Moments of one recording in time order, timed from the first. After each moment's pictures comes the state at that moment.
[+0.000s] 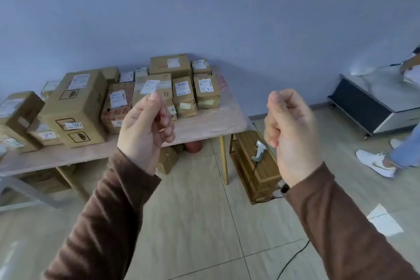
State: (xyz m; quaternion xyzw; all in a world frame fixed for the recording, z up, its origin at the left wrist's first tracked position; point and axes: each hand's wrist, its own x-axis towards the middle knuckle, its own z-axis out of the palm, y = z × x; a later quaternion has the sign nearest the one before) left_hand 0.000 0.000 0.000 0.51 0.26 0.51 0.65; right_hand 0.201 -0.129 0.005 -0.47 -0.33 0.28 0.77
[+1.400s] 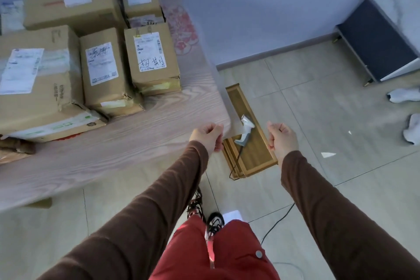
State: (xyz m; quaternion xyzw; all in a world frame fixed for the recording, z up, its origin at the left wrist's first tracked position) left_hand 0.357 0.243 -0.305 0.50 0.51 0.09 0.69; right_hand 0.528 0.118 -0.320 -0.78 0.00 0.37 0.50
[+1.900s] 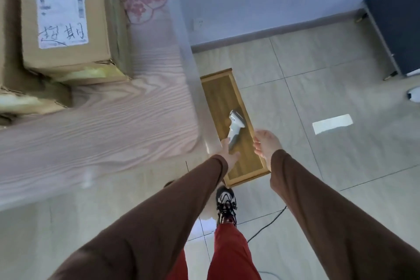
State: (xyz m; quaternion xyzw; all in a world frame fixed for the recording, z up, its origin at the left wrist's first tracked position) left_hand 0.507 0.207 -0.491 0.61 0.49 -0.16 0.60; right_hand 0.654 0.142 -0.524 -0.77 0.07 0.49 0.40
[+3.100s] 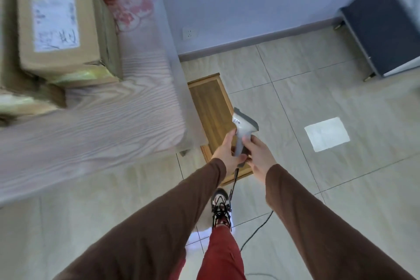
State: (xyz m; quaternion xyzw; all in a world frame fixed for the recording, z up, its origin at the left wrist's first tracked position) left_hand 0.525 0.173 -0.491 0.61 0.43 -0.05 0.66; right_hand 0.628 0.099 -0.487 -0.69 0.02 0.54 0.49
